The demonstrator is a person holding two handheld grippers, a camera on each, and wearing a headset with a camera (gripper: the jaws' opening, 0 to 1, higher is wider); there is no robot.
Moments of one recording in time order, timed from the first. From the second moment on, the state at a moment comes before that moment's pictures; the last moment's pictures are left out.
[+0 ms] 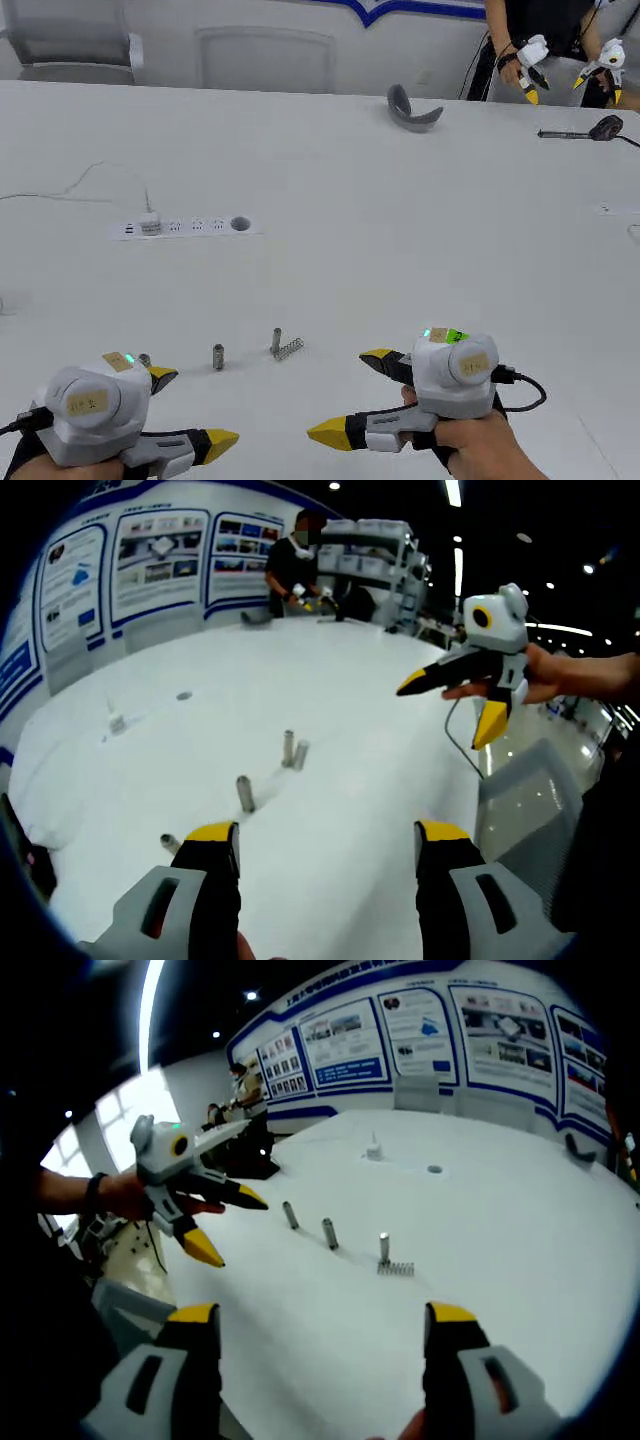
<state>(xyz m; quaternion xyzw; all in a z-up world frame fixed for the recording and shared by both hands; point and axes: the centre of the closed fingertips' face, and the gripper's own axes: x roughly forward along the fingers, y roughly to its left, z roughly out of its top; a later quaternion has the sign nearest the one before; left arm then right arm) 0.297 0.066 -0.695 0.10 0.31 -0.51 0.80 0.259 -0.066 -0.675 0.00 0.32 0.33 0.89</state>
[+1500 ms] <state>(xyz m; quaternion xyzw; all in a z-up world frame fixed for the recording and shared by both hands) 0.326 -0.061 -0.765 0.18 0.31 -0.58 0.73 0.231 -0.085 -0.676 0.05 0.33 0.30 0.89</state>
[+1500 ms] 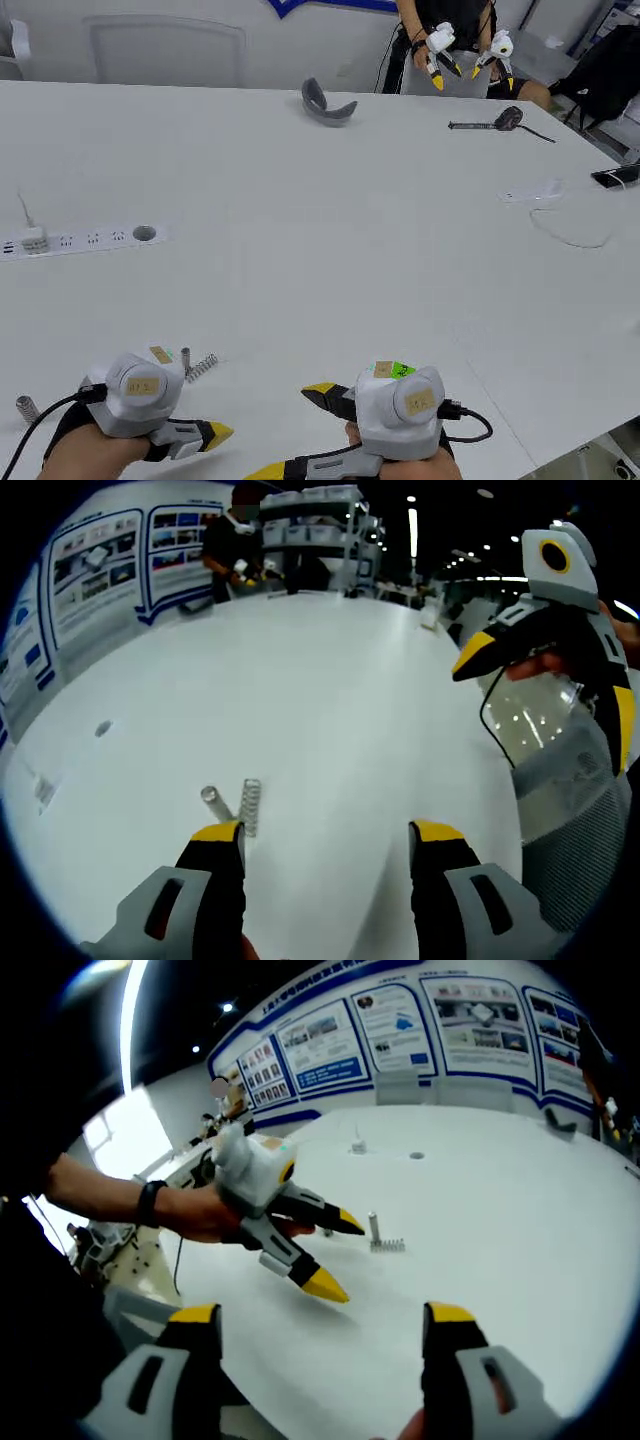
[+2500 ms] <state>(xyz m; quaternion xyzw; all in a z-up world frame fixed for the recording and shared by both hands) 0.340 -0.079 -0.789 0.15 0.33 -0.55 0.75 0.219 -0.097 -0.684 0.08 0.33 0.29 0.89</state>
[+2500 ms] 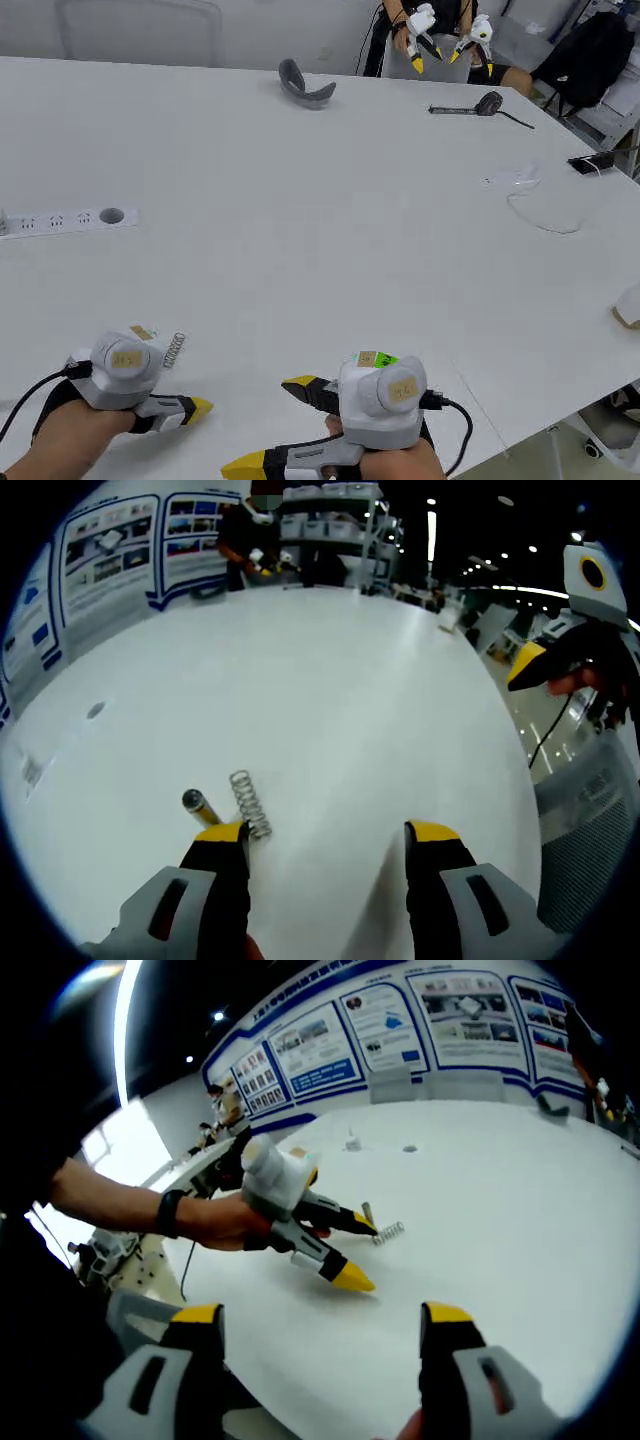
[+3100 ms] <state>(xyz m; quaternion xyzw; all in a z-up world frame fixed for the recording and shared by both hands) 0.353 -0.080 -0.792 0.12 0.32 -0.48 0.80 0.227 -0.091 -0.687 0.07 0.33 0.31 0.89</state>
